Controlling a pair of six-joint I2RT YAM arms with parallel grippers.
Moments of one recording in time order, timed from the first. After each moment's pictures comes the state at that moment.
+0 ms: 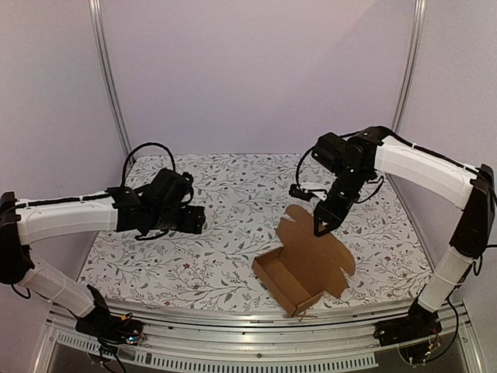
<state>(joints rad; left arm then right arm) -0.80 1.37 0.91 -0.42 -0.38 -0.51 0.71 1.69 1.56 -1.28 -0.27 -0.18</state>
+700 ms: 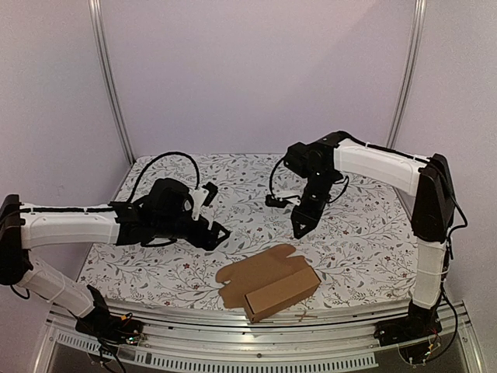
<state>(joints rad) -0.83 1.36 0.77 -0.08 0.02 -0.24 0.74 2.01 1.78 -1.30 -0.28 -0.35</state>
